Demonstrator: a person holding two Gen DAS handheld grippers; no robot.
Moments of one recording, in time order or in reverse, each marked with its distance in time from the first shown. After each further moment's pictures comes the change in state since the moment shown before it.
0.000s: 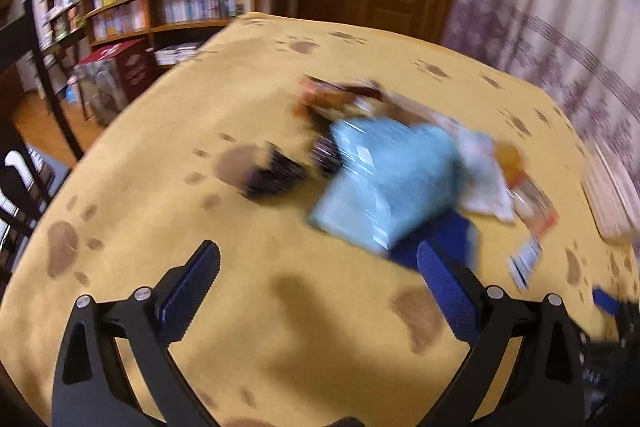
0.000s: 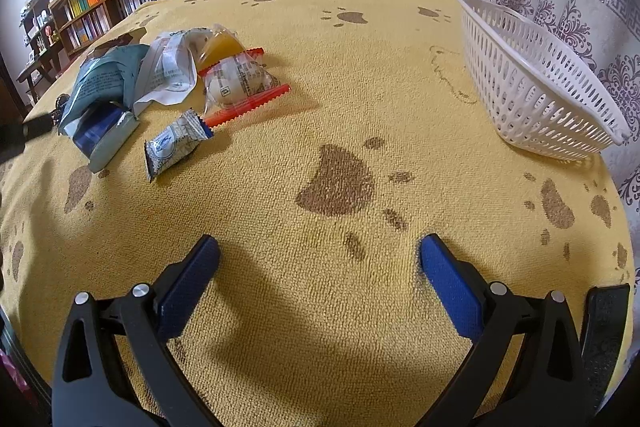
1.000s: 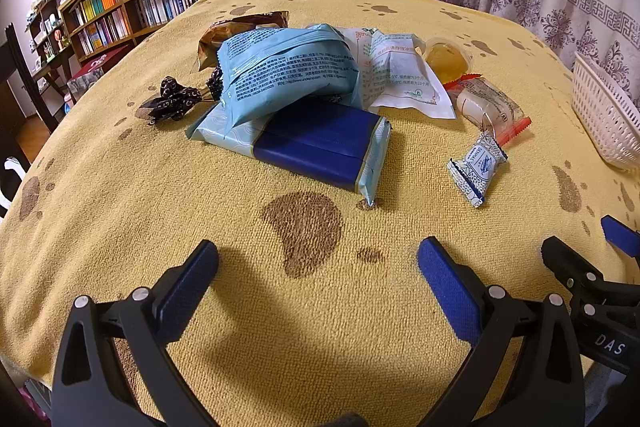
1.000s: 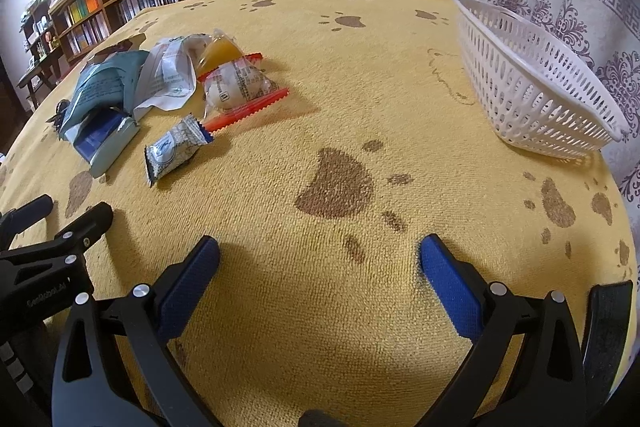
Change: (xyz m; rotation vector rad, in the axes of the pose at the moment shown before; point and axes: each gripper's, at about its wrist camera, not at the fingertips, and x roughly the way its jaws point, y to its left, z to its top) left arm 0.008 -0.082 -0.062 0.143 0.064 0.029; right arm 0.001 0.001 -0.001 0.007 -0.025 0.000
